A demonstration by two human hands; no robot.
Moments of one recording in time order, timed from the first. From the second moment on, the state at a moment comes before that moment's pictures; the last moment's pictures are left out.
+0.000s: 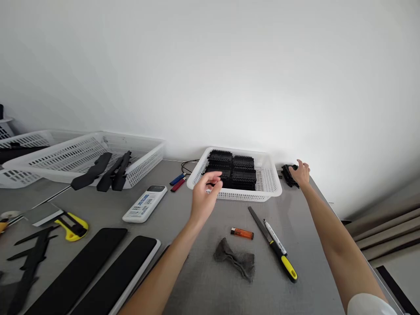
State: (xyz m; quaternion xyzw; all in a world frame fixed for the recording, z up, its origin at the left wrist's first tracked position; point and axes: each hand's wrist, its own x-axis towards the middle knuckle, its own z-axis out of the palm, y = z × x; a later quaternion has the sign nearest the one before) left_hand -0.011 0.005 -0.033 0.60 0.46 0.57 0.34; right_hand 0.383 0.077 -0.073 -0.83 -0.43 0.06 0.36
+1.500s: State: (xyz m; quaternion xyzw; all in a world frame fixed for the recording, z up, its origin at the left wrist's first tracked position) left_hand -0.124 -0.177 -0.154 0.67 0.64 0.36 0.11; right_hand 0.400 -0.014 -0.162 -0.80 -0.38 -0.04 0.46
